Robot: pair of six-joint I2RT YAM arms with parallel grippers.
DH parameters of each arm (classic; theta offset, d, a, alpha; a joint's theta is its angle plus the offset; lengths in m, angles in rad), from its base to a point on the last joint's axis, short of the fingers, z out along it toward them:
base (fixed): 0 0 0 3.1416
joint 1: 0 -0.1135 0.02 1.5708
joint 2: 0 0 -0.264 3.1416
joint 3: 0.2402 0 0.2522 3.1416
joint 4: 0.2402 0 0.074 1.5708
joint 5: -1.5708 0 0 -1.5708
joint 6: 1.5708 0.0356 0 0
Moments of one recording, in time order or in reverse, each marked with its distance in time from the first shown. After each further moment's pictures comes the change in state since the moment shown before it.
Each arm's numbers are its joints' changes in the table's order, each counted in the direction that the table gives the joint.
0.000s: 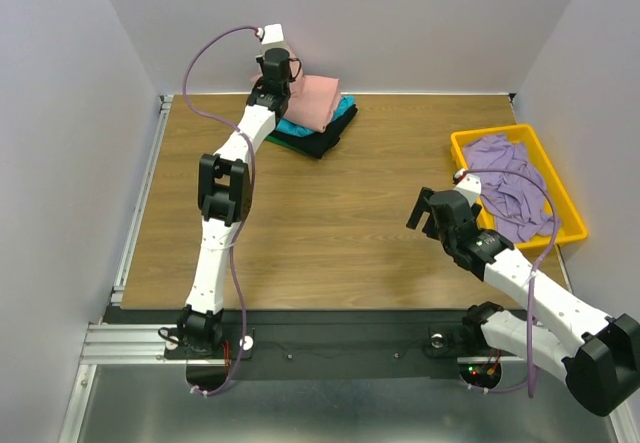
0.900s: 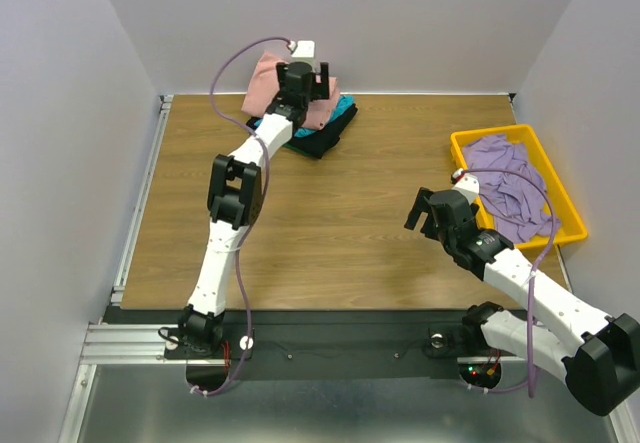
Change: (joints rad) left arm 0.063 0.007 -0.068 -0.023 -0.131 0.035; right arm 0.000 0.011 0.006 0.000 0.037 0.000
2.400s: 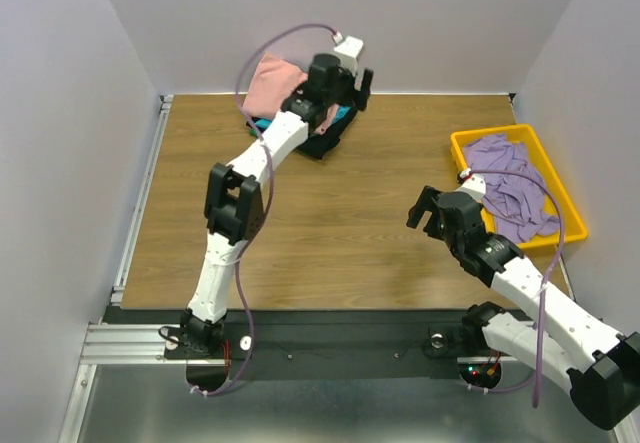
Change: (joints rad) left arm 0.189 -0.163 -0.092 0.220 -0.323 0.104; right arm 0.000 -0.098 -0.001 0.003 0.032 0.000
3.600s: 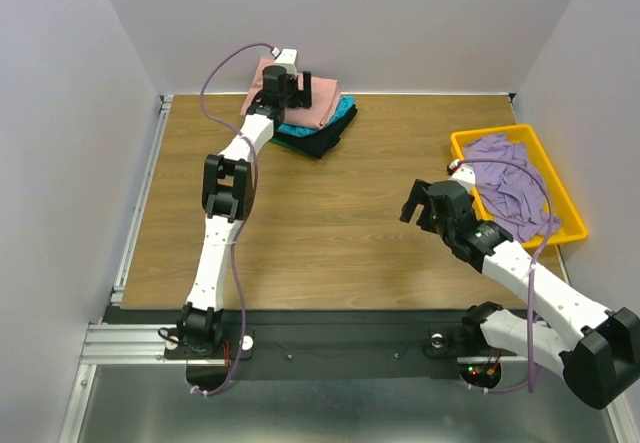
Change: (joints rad) left arm -0.286 0.333 0.226 -0.176 0.022 -0.059; right arm 0.000 0.150 0.075 0.001 0.022 -0.005
